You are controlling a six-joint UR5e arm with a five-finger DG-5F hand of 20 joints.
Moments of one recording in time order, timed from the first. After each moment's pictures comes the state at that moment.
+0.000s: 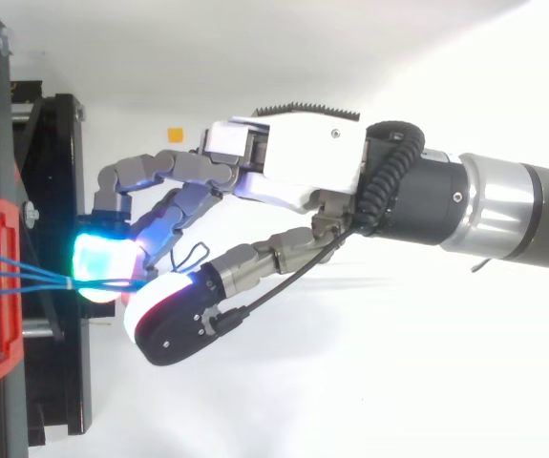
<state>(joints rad) 0.14 -2.37 -1.23 -2.58 -1.32 -0.07</state>
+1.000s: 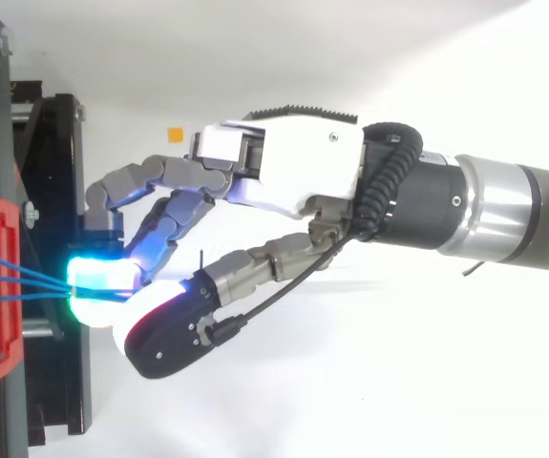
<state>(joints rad) 0.14 -2.37 -1.22 -2.53 -1.34 -0.08</state>
